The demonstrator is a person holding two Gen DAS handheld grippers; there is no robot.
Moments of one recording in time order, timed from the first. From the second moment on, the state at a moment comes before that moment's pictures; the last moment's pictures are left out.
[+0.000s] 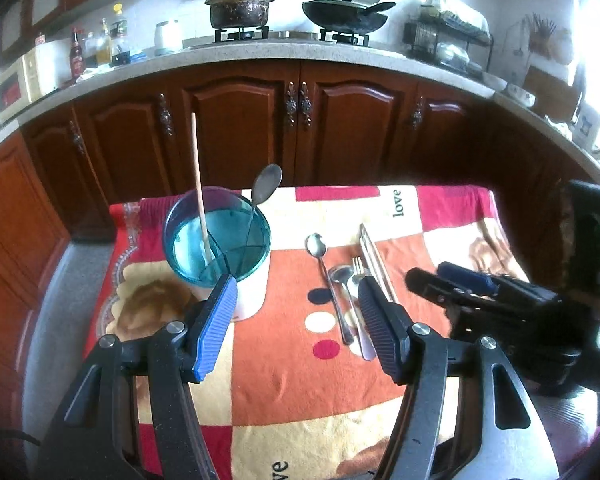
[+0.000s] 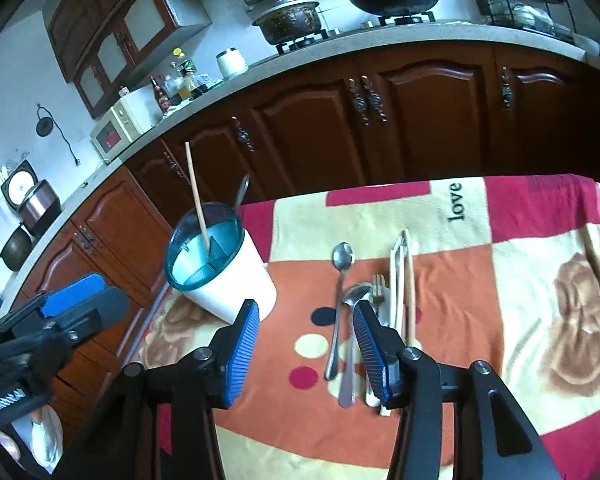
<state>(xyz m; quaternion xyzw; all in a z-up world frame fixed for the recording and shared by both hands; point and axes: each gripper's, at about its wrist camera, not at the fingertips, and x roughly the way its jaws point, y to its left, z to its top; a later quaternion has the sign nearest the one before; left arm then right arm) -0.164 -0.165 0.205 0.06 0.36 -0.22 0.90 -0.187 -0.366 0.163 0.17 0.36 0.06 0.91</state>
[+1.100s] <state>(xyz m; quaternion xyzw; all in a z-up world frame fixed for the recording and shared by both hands) -0.143 -0.177 0.136 0.04 0.44 -0.21 0.87 -0.151 -0.427 0.079 0.21 0.42 0.03 0.88</state>
